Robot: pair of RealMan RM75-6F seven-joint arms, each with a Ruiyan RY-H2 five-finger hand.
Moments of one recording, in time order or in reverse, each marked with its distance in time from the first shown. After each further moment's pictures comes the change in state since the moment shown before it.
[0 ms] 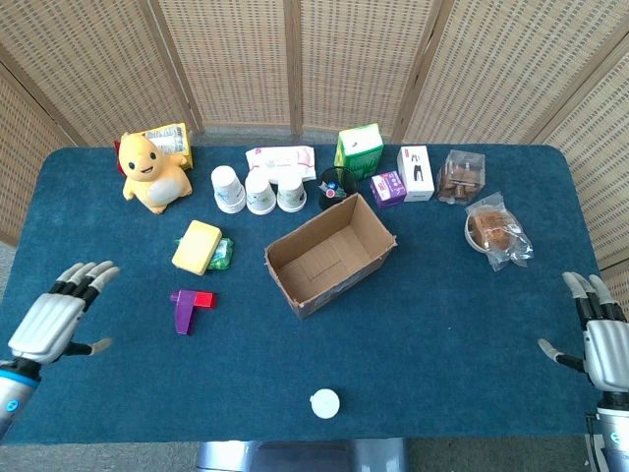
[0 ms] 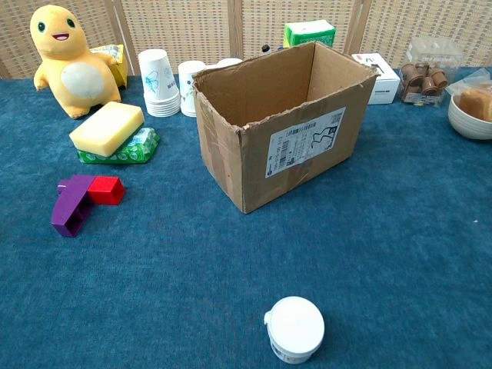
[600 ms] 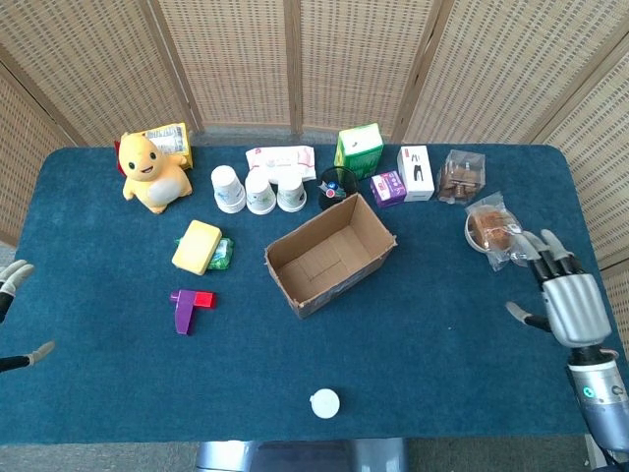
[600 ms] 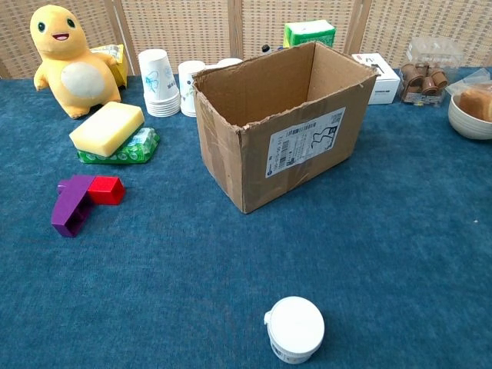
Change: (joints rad) left arm 0.191 0.161 0.005 -0.146 -0.073 0.231 -0.133; right arm 0.180 0.015 0.012 0.018 -0.046 -0.044 -0.049
